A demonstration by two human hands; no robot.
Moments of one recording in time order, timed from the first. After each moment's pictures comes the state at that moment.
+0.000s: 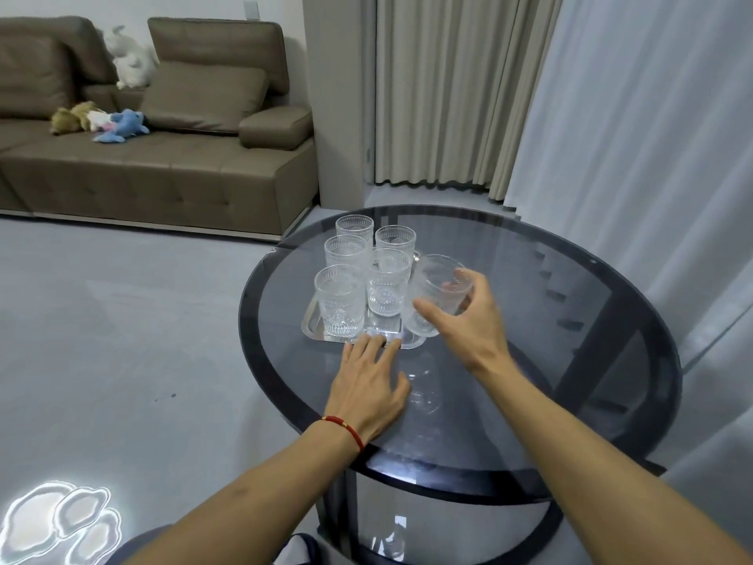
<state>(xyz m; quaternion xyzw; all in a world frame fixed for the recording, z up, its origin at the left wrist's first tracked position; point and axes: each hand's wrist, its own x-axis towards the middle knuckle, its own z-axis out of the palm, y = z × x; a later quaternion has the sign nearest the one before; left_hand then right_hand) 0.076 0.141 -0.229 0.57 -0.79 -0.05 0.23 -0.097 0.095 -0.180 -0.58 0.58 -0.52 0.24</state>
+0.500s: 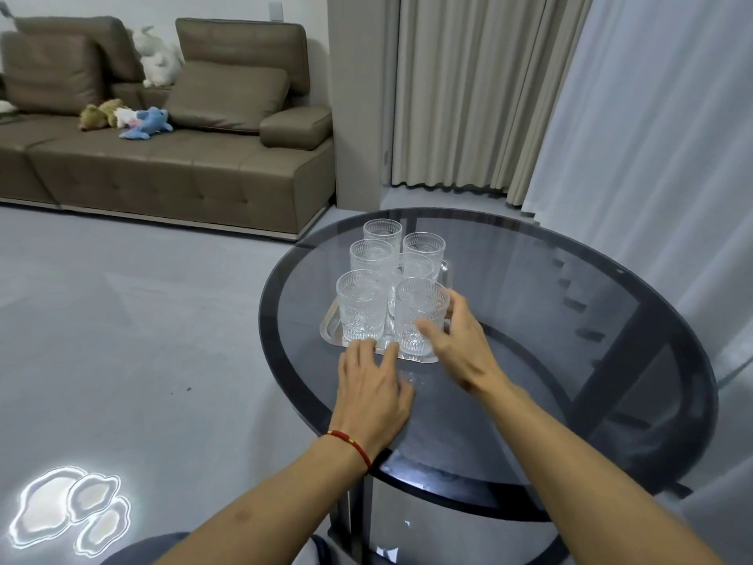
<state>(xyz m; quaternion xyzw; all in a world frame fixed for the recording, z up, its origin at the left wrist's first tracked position) 0.092 0.150 -0.234 0.60 -0.75 -0.03 0.28 -0.064 0.085 -0.204 -0.65 0.57 -0.40 0.31</state>
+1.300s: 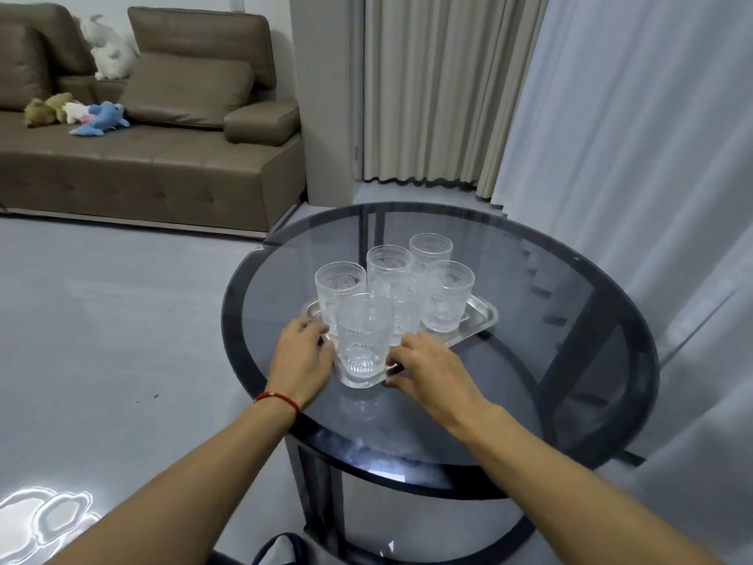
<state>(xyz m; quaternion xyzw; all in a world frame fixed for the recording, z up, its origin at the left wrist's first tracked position) 0.140 0.099 -0.239 0.65 -0.67 -0.14 0.33 -0.081 0.137 -0.205 -0.84 0.51 -0.16 0.04</state>
